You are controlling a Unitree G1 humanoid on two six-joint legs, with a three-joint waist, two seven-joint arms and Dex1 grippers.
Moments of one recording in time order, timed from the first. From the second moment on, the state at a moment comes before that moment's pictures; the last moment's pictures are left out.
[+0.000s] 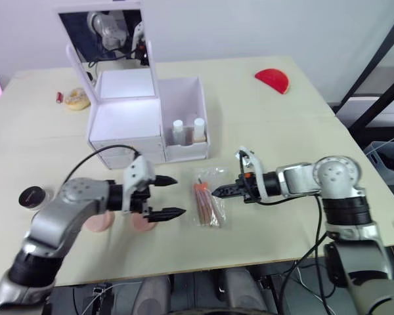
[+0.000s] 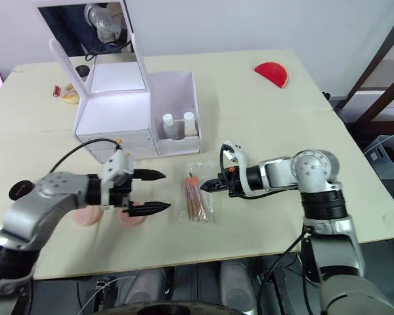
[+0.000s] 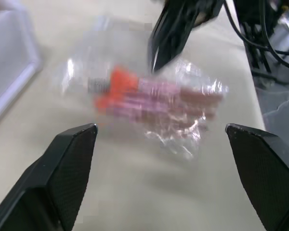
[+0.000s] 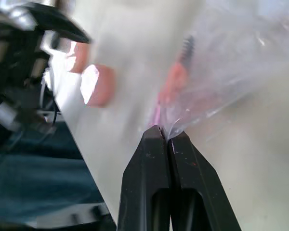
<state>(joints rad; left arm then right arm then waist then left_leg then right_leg) -0.18 0.75 0.05 -0.45 -0.57 0.70 -1.05 -0.67 -0.58 -0.01 -0.13 1.12 1.52 0.50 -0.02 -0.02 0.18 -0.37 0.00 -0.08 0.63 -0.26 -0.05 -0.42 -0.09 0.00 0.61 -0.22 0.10</state>
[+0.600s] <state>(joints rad) -0.01 0.78 0.46 -0.61 -0.94 0.87 -0.80 -0.96 -0.66 0.10 -0.08 0.71 0.78 1.00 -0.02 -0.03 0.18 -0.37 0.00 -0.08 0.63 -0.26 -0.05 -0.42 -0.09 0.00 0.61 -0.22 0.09</state>
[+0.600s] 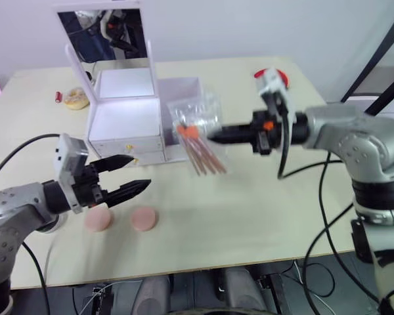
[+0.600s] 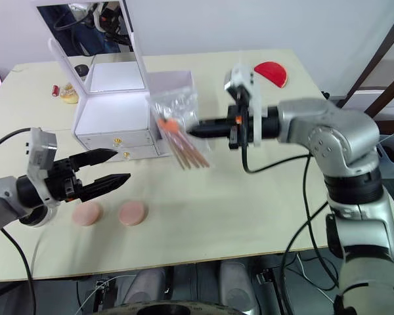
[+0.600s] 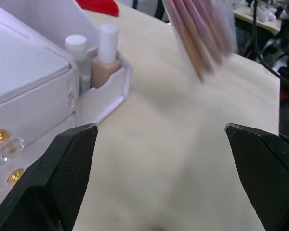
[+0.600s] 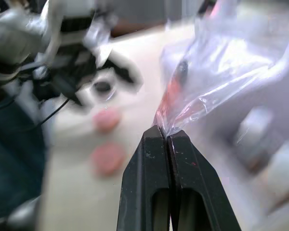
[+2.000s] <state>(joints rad) -0.04 0.78 0.42 -0.63 -1.01 0.80 -0.65 -1.42 -0.10 -0.01 1.34 0.04 0.00 0.70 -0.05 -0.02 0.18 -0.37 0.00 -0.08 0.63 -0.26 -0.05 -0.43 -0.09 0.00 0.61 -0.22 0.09</state>
